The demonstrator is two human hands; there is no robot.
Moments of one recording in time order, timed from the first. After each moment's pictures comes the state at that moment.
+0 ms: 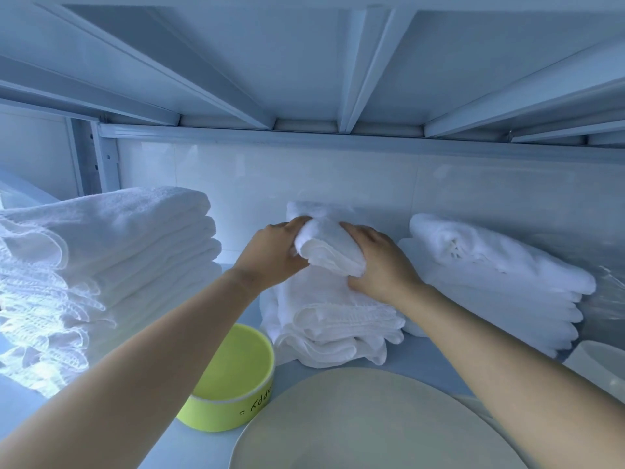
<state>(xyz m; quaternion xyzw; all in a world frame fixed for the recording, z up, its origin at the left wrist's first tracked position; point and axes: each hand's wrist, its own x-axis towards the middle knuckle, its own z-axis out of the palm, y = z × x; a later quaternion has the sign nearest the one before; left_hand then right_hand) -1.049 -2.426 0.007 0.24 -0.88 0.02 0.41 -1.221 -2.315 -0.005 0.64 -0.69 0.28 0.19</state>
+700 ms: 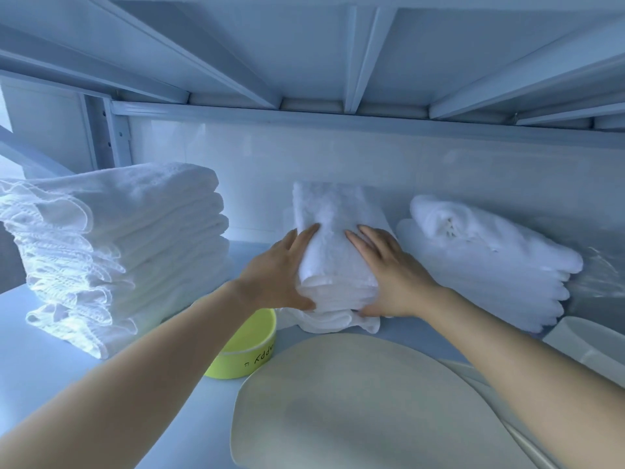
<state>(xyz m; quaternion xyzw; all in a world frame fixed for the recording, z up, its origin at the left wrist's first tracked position) -1.023 -2.380 -0.038 0.26 -0.93 -0.03 0.25 -1.217 -2.265 -0.032 0.67 -0.71 0.08 0.19</state>
